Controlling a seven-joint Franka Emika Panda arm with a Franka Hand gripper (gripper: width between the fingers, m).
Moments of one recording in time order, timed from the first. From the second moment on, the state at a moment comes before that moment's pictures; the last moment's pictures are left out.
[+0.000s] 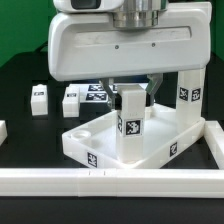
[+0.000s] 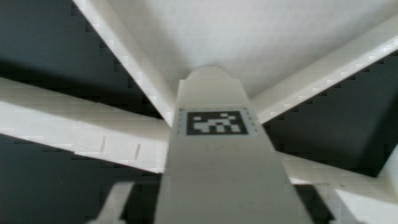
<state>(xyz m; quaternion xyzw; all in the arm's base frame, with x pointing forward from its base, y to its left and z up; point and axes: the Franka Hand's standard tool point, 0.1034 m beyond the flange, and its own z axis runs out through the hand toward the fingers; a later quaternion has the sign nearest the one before) 0.648 -0.007 0.106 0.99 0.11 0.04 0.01</state>
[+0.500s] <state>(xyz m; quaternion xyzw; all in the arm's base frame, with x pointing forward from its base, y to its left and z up) 0.648 -0.006 0.106 1.00 -0.04 0.04 -0.01</state>
